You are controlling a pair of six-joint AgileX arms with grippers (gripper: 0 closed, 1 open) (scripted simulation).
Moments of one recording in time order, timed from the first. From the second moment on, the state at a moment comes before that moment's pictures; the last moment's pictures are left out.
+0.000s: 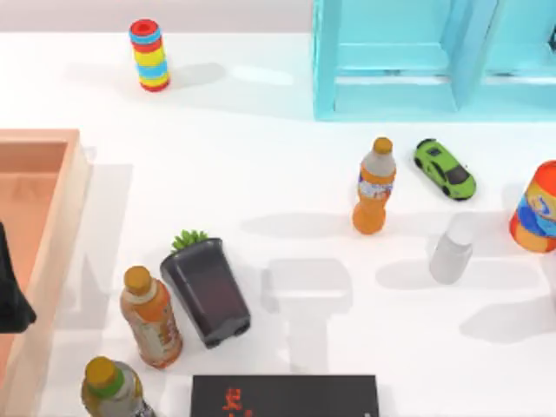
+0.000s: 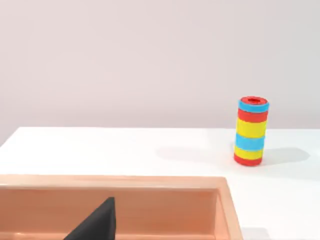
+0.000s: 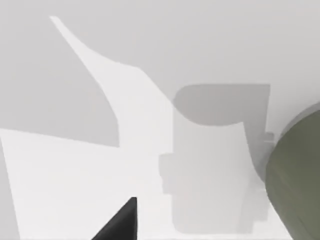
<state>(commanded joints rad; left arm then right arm) 0.00 0.00 0.00 0.00 0.00 0.00 -0.88 1.55 0.79 -0.81 0.00 -2.44</state>
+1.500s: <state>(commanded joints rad) 0.00 0.00 0.00 0.00 0.00 0.00 -0.88 1.49 0.89 -0.98 0.00 -2.45</state>
